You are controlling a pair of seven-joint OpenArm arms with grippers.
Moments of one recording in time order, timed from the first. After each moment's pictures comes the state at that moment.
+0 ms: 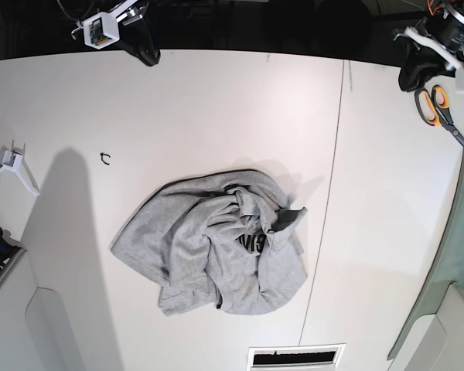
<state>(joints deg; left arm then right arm) 46.5 -18.0 -29.0 108.5 -43.2 -28.4 21.7 -44.9 11.7 -5.7 102.5 8.9 15.0 2.3</state>
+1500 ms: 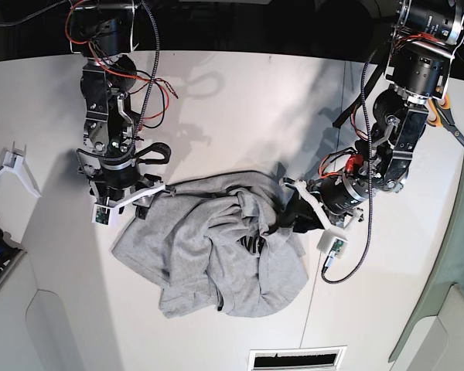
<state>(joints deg) -11.4 -17.6 14.1 66.4 -26.2 -23.8 15.8 7.0 -4.9 5.7 62.1 5.0 0.7 -12.3</state>
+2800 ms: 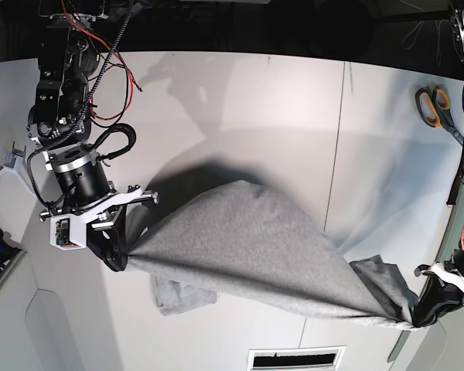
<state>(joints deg) -12.2 -32.8 -13.2 89.9 -44.3 -24.9 31.8 -3.3 -0.3 6.5 98.9 6.4 19.6 -12.9</state>
